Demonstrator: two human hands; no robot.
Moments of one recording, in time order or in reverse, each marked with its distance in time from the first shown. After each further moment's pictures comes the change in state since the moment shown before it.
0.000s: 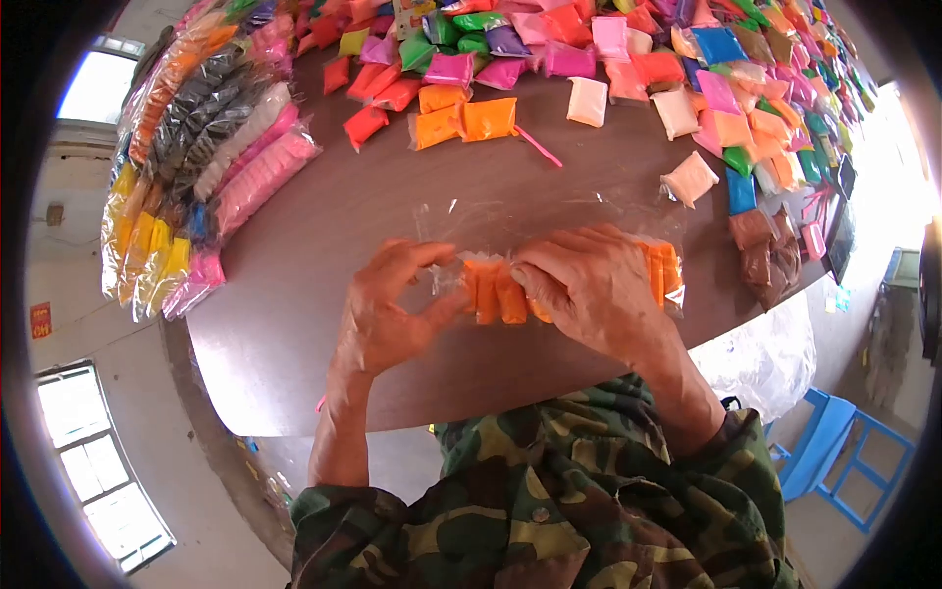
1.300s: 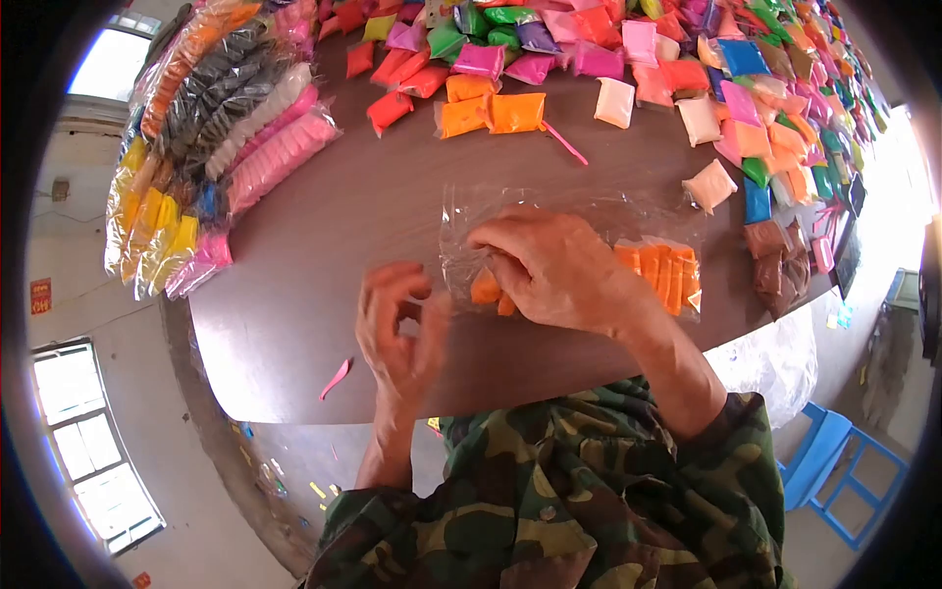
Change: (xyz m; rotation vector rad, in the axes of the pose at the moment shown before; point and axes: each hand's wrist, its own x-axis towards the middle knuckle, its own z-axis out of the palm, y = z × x) left_hand -0.049 0.015 0.043 -0.169 0.558 -0.198; right_hand 0.038 -0.008 0.029 0.230 -0.245 -0.039
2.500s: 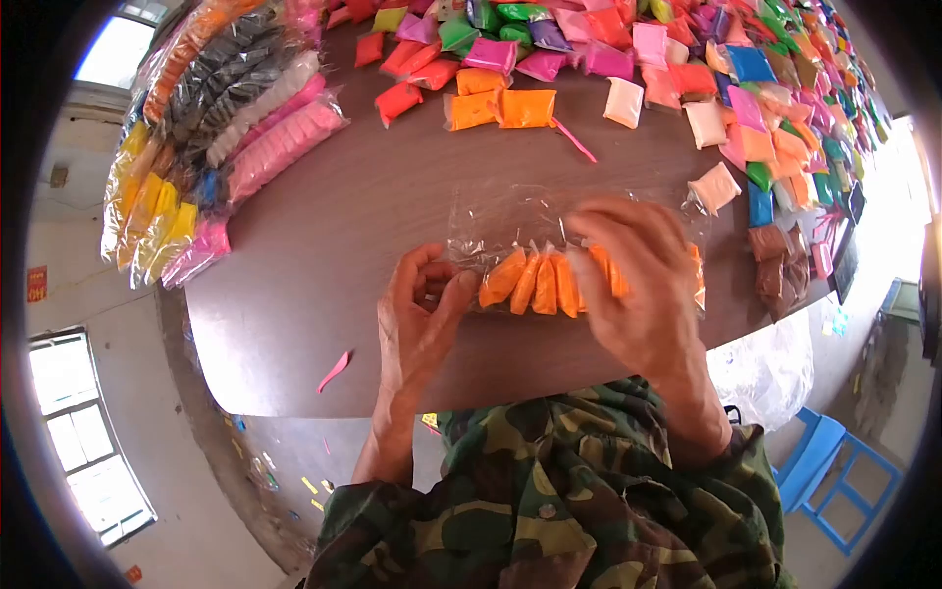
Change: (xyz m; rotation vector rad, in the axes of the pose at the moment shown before) left_hand 0.007 0.004 0.002 -0.137 -0.240 -0.498; right_hand -0.045 -0.029 -0.029 -0.354 0.467 -0.002
